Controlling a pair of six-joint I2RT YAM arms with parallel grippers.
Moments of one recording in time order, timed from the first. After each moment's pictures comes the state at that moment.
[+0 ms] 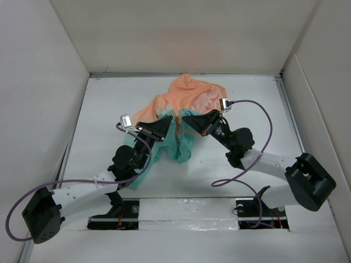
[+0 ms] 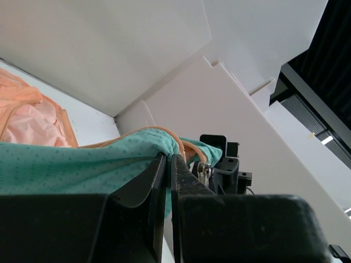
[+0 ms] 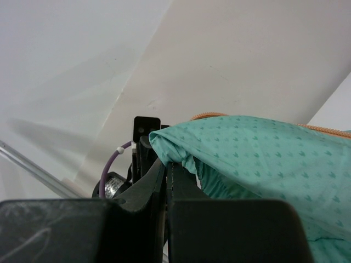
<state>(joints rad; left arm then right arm) -0.90 0.88 0.41 0.85 -0.44 -0.90 0.71 1.36 0.58 1.29 -0.24 1.23</state>
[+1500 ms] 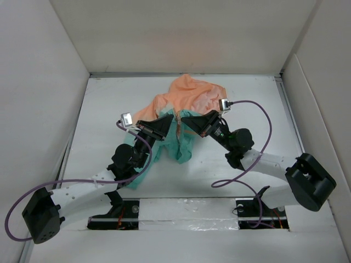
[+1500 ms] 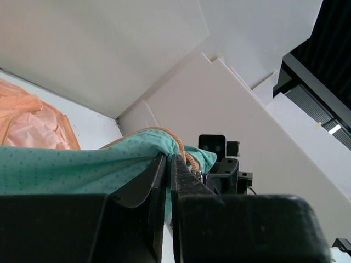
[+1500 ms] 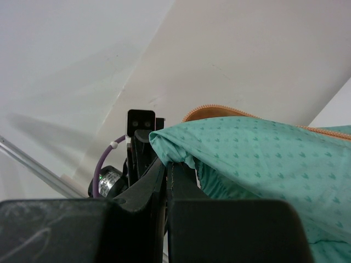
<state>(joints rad) -0.90 0.89 0.44 0.83 -0.42 -0.84 0.73 1.35 0.58 1.29 -0.23 1.21</state>
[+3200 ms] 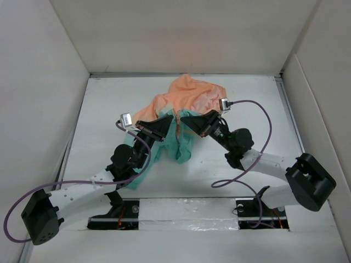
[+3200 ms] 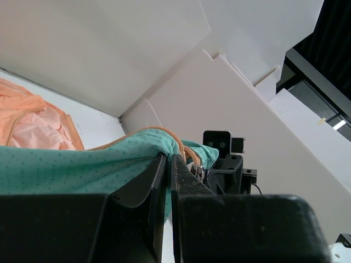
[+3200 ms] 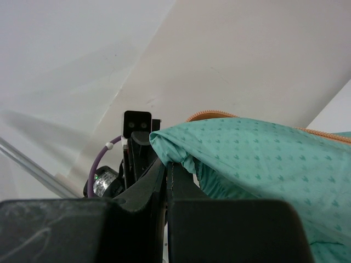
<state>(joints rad) -0.90 0.86 0.44 0.80 -0.41 -0.82 0.74 1.35 0.58 1.29 -0.22 1.18</state>
